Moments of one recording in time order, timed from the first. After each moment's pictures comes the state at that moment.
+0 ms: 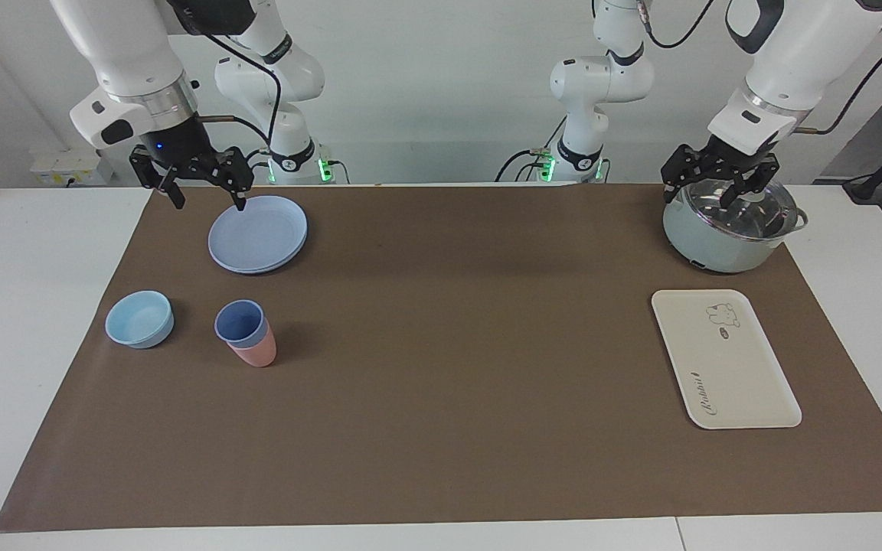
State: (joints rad) left arm -0.05 -0.04 -0.02 -1.62 -0.04 1.54 0.11; right arm 0.03 -0.01 0.04 -1.56 -0.01 1.56 0.14
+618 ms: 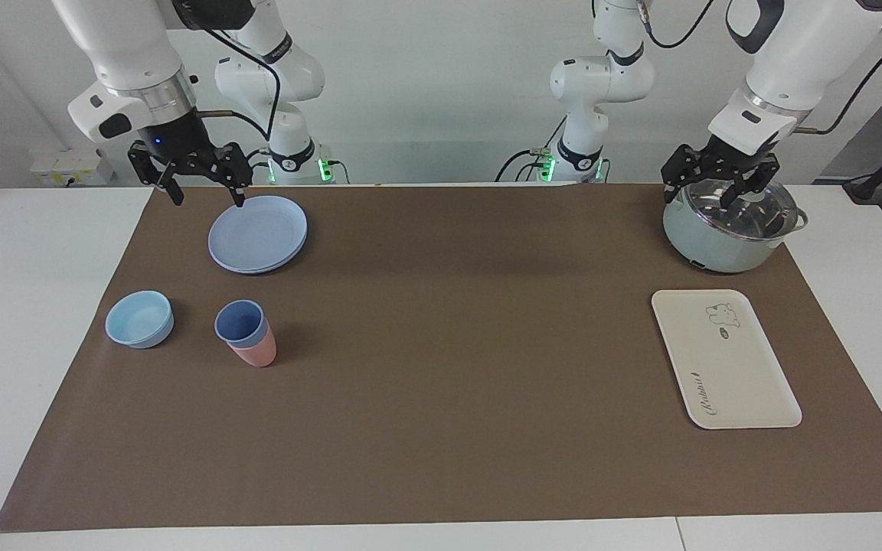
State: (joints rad) left arm -0.05 -0.04 -0.02 -1.62 -0.04 1.54 0.11; right arm 0.02 -0.03 0.04 -1.56 -0.01 1.55 0.14
